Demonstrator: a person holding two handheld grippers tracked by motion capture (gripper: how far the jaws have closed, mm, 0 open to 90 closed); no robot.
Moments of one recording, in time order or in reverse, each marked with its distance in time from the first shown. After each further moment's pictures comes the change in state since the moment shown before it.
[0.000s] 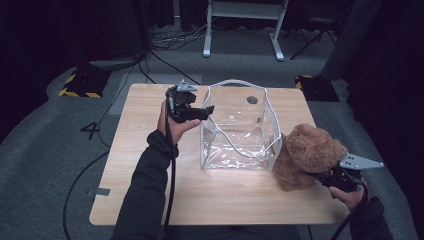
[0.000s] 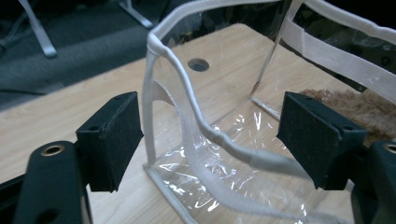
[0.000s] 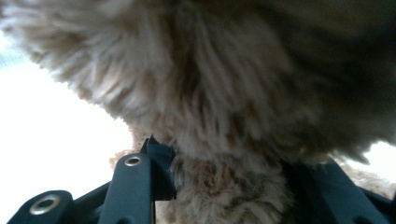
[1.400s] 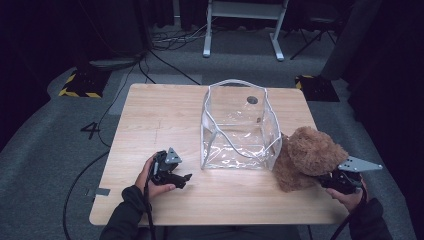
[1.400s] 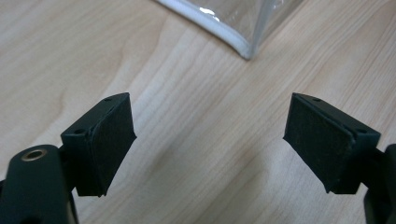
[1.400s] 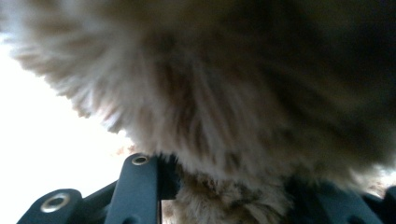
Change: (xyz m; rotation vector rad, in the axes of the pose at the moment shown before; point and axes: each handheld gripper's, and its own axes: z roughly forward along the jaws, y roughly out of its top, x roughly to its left) left arm -0.015 -0.187 -0.009 0.313 -0.040 0.158; right arm 0.004 -0.004 0.000 0.012 -0.013 -0.021
